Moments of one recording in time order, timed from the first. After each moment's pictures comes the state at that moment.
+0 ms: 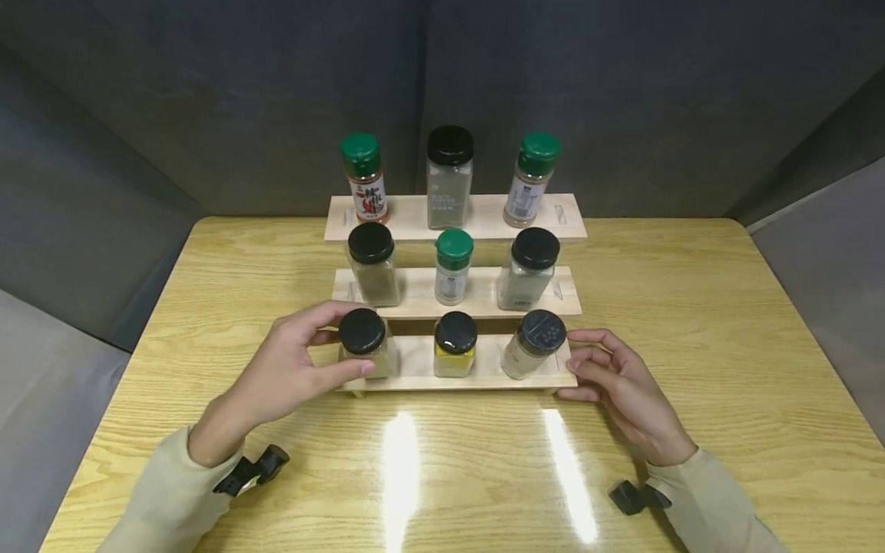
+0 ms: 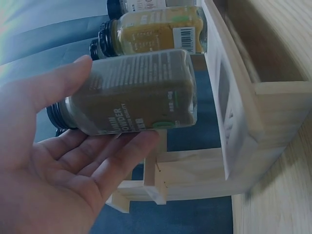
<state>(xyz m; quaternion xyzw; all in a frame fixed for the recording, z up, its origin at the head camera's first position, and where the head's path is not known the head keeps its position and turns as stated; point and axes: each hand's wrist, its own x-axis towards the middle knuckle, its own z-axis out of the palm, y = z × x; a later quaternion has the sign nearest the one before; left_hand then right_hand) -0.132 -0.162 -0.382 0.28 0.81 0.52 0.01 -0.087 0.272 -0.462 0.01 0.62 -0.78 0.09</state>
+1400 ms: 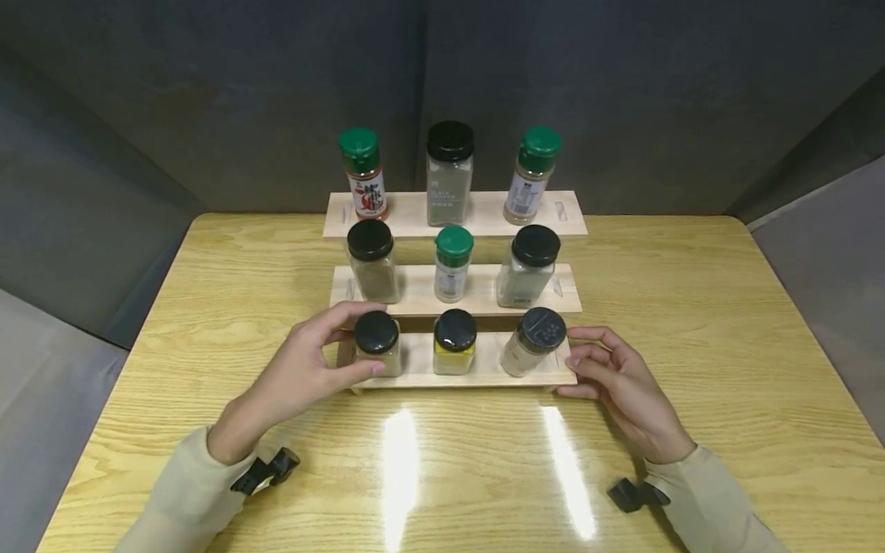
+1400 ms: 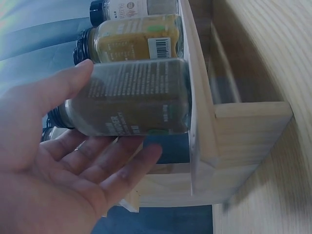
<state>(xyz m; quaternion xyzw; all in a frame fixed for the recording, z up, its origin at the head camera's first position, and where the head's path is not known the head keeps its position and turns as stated) -0.136 -0.153 -0.400 0.27 0.81 0.52 0.05 -0.087 0.271 -0.461 0.01 0.61 -0.79 0.09</state>
